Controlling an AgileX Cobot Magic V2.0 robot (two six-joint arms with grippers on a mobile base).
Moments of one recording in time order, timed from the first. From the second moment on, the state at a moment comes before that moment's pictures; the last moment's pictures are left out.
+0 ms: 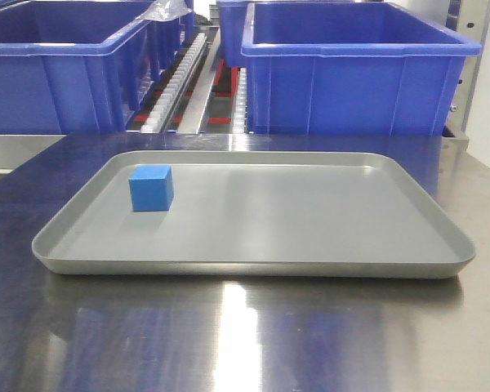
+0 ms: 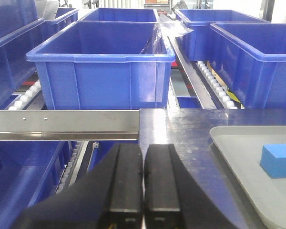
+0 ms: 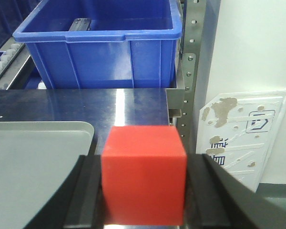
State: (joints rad) left arm -0.07 -0.01 0.01 -0.12 0.04 0.09; right arm 0.03 0.45 -0.38 0.04 0.20 0.09
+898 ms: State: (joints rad) left arm -0.19 1.07 -0.74 0.05 0.53 -0.33; right arm 0.03 0.45 -0.38 0.04 0.20 0.09
